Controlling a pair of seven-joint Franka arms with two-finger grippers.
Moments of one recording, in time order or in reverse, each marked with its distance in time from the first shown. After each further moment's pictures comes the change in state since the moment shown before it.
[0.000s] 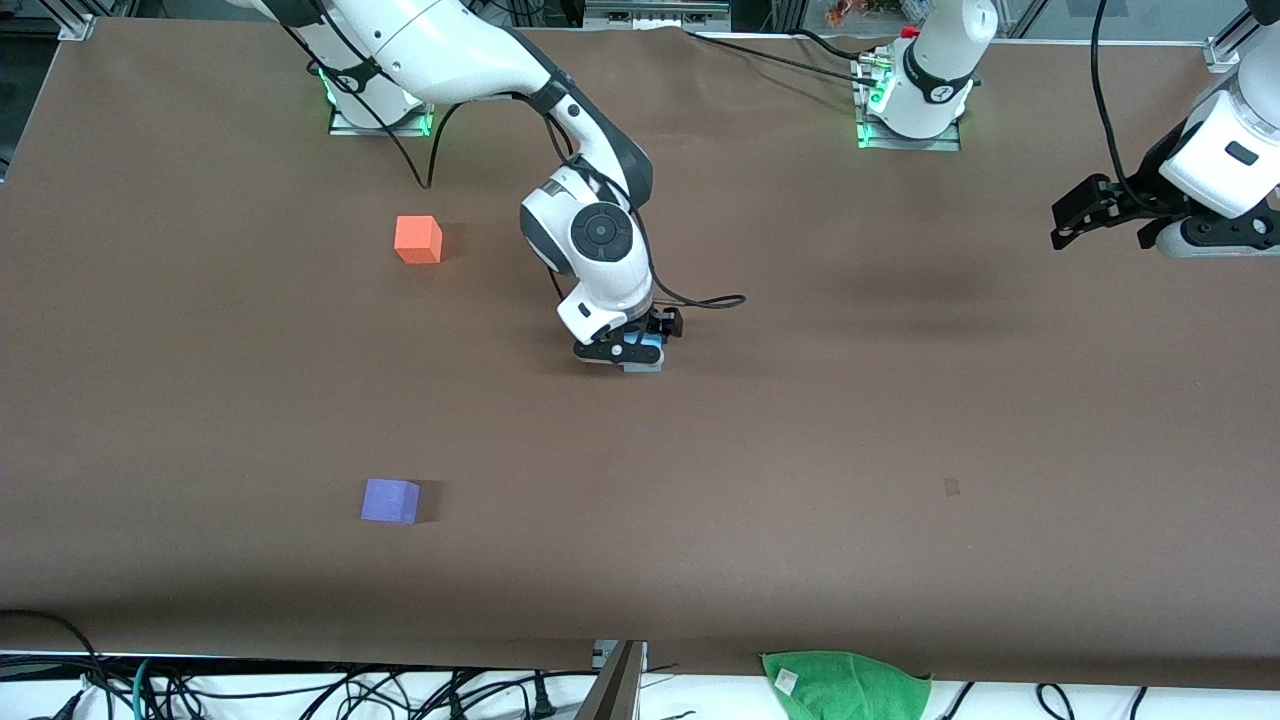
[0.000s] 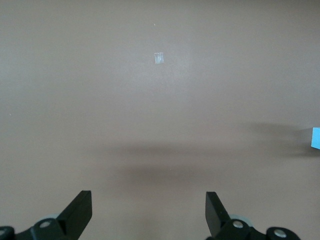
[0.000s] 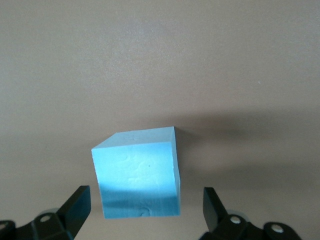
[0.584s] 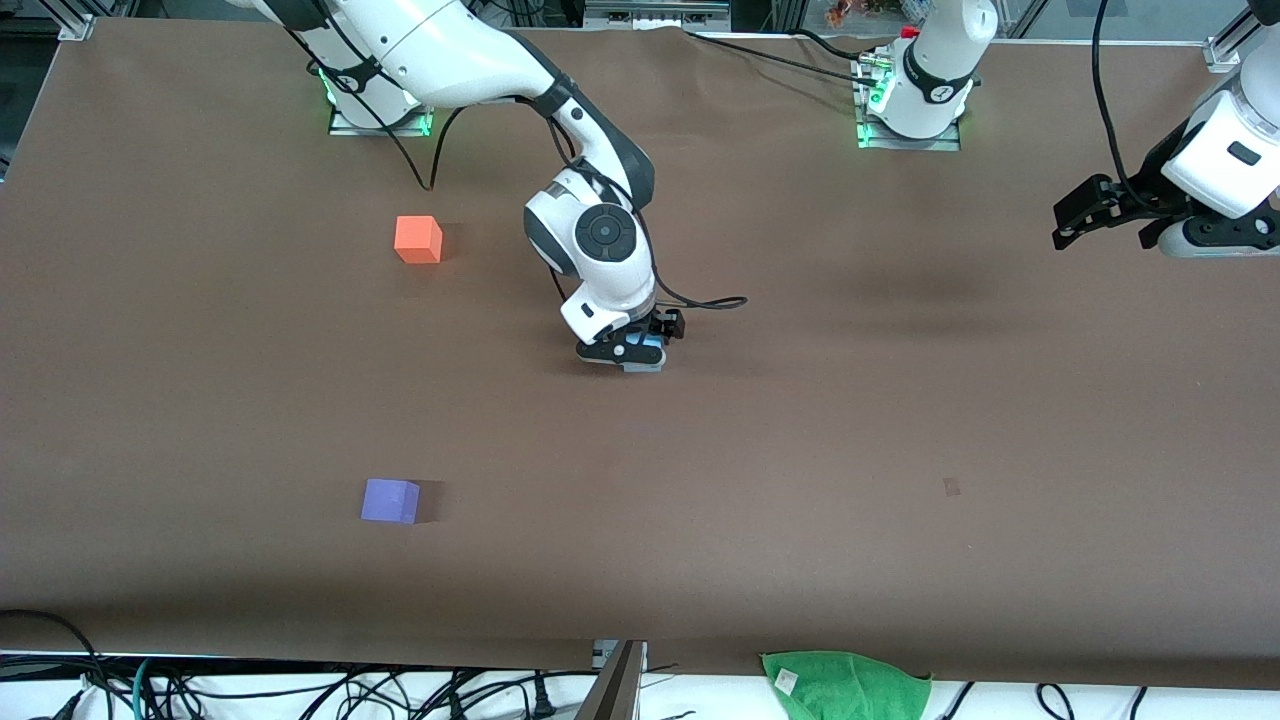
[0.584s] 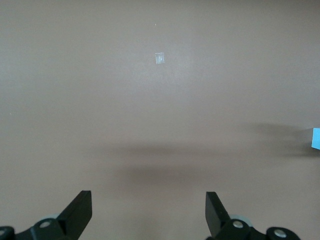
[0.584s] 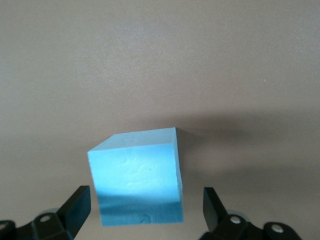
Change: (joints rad) left arm 0.003 0.000 0.000 0.000 0.000 0.000 0.000; right arm 0.006 0.023 0.000 0.001 -0.024 0.021 0.012
